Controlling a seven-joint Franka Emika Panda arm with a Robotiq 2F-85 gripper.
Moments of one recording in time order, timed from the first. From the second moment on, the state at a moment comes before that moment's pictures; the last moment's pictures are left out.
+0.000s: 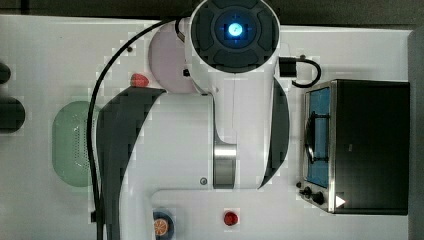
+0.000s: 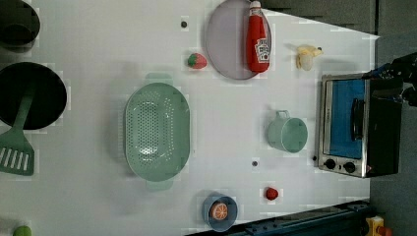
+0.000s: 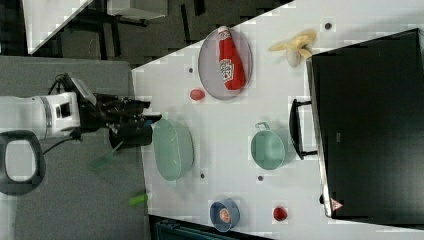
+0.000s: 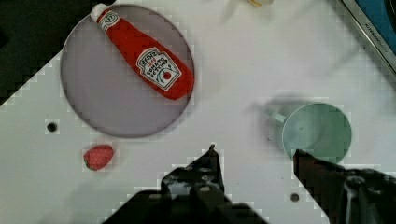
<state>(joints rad) 0.01 0.01 -0.01 -1.77 0.00 0.19 -0.03</state>
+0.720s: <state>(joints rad) 0.01 -0.41 0.12 -1.98 0.03 0.18 0.21</state>
